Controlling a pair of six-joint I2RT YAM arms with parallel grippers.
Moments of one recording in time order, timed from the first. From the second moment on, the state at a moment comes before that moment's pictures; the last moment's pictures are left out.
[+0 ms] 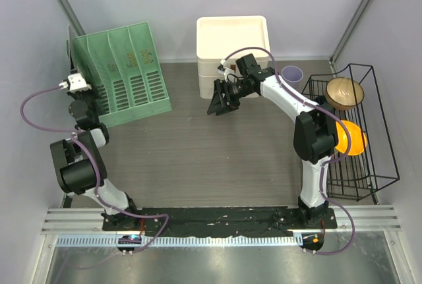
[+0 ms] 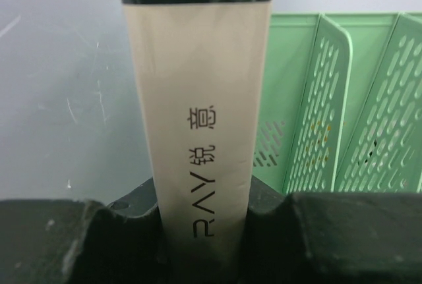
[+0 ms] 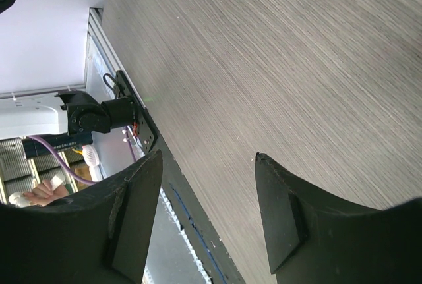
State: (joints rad) left arm 0.40 1.63 0.74 1.20 0.08 0.00; right arm 0.44 2.01 1.73 -0.70 -0.83 0.27
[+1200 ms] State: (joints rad) left arm 0.44 1.90 0.87 1.34 0.43 0.01; right arm 0.44 2.02 1.72 -0.70 -0.82 0.26
